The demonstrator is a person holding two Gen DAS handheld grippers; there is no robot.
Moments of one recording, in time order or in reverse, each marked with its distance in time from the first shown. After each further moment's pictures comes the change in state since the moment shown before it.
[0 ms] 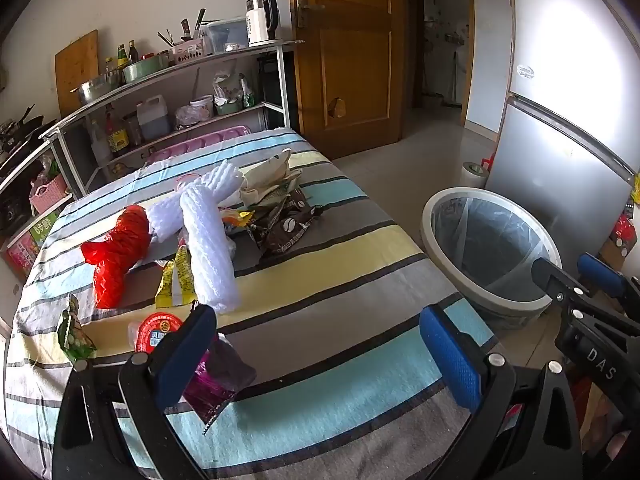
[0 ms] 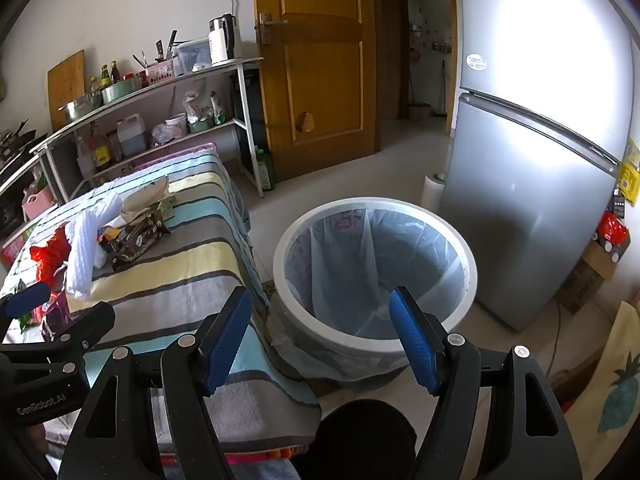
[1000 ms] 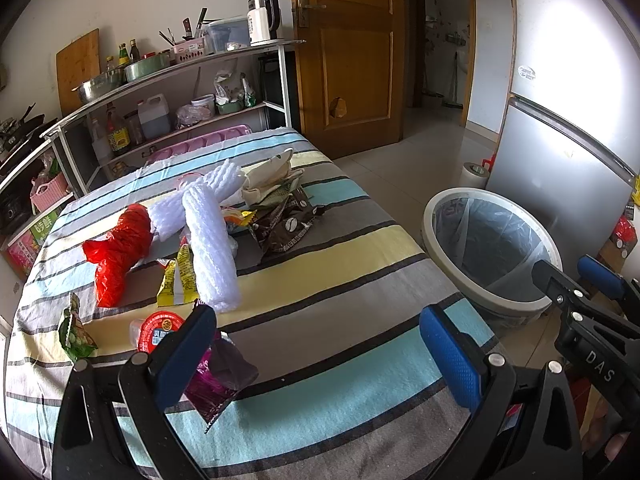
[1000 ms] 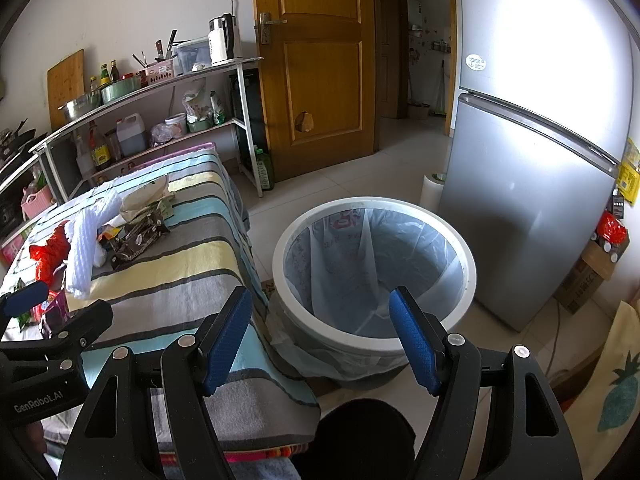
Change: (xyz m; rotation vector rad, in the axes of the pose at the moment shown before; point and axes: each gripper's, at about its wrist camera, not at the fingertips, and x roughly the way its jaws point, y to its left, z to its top) left arm -0.002 0.003 0.001 -0.011 0.002 -0.003; right arm 0.001 0.000 -0.003 -0.007 -0.005 -0.001
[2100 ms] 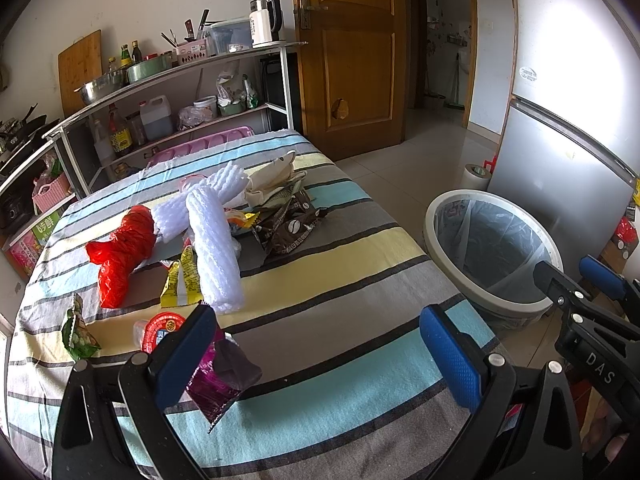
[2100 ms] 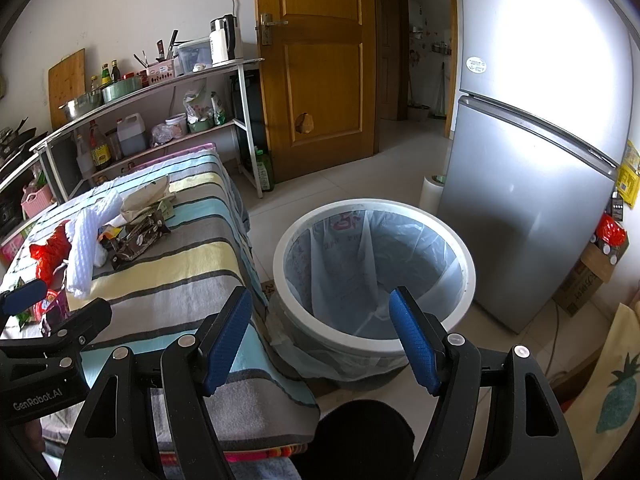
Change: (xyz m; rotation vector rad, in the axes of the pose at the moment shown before) left arm -0.002 0.002 0.000 0.001 -0.003 0.003; right arm -0.003 0.000 0.004 -0.001 -0.001 -0.003
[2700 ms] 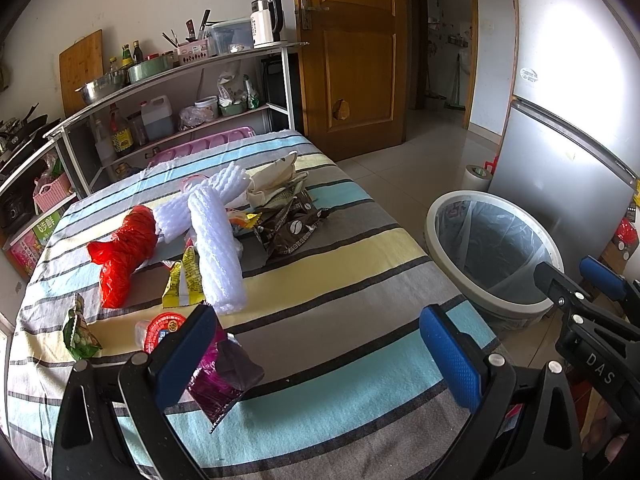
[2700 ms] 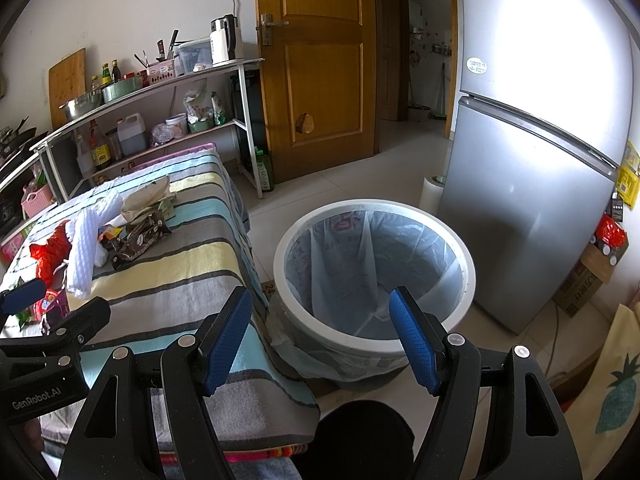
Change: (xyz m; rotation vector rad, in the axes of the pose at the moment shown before) left arm -0.003 0.002 0.001 -0.001 0.001 0.006; right arm 0.000 0.000 0.000 -0.001 -0.001 -0.002
